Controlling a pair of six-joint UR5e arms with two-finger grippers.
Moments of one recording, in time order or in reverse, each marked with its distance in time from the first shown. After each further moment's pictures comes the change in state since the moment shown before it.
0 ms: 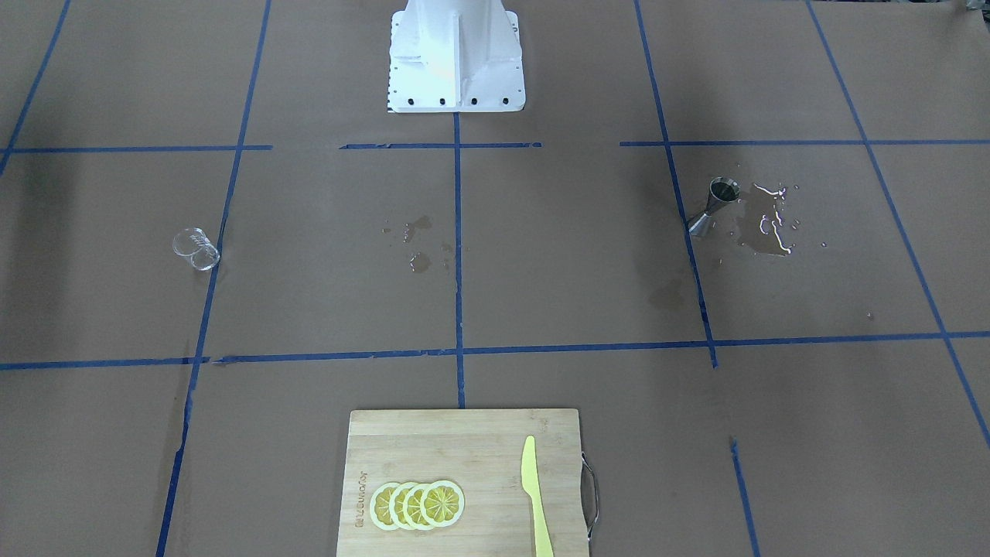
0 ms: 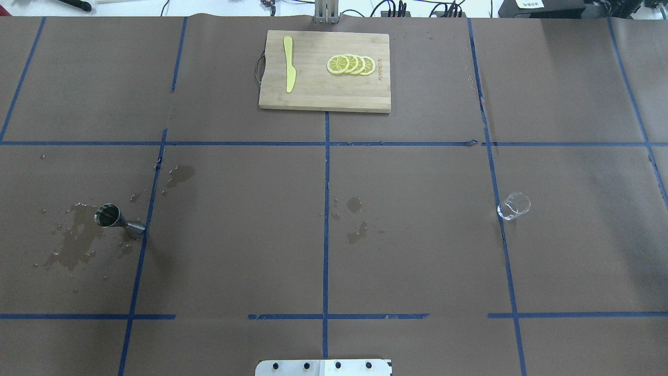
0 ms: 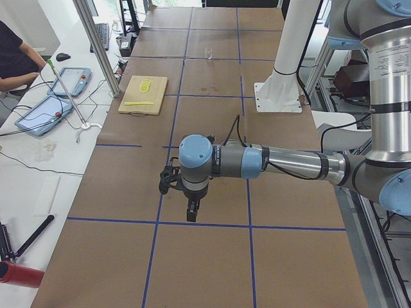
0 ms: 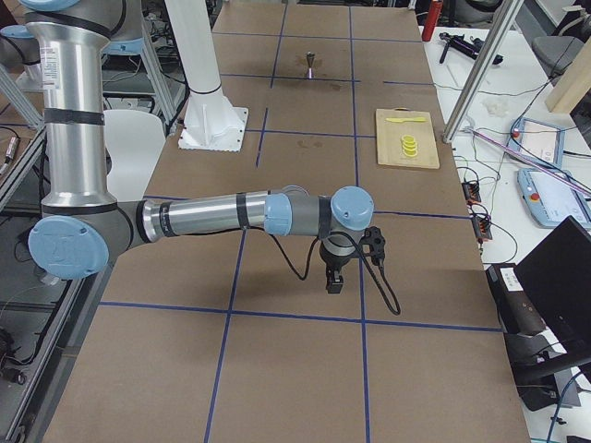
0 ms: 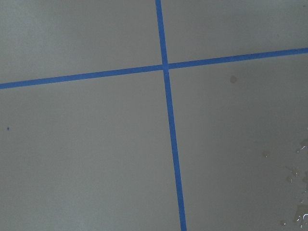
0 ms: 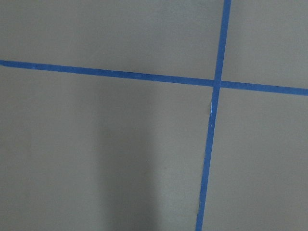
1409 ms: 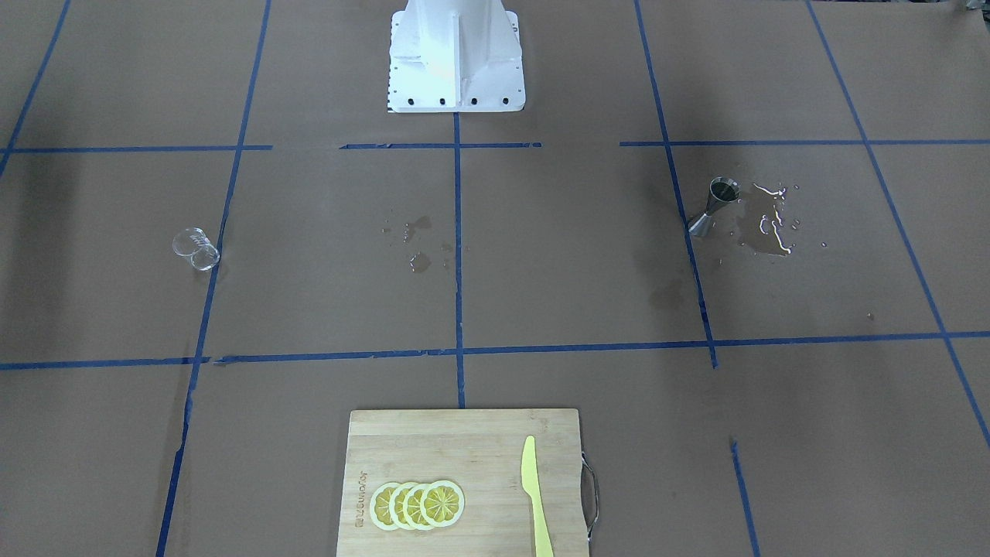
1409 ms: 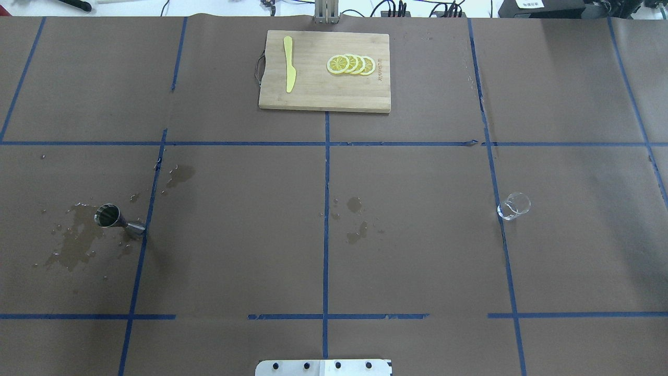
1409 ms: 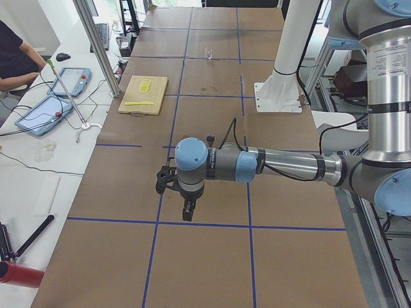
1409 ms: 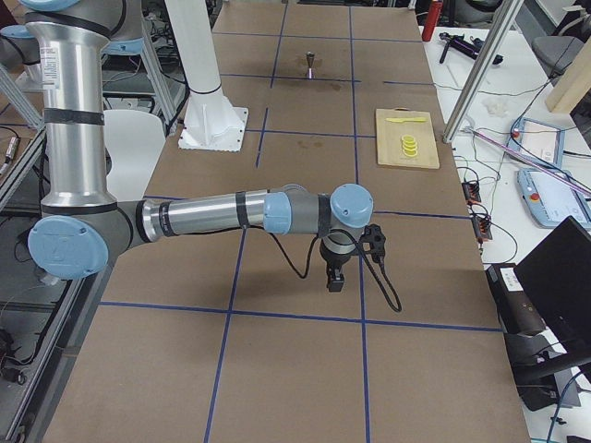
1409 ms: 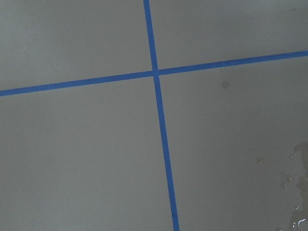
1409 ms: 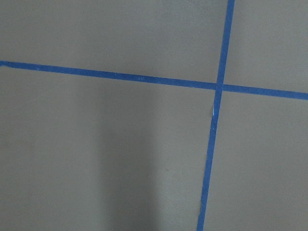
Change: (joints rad) left arm 0.018 -0.017 0.038 -0.049 -0.026 -0.011; right arm 0.000 -0.001 0.010 0.006 0.000 -0.002
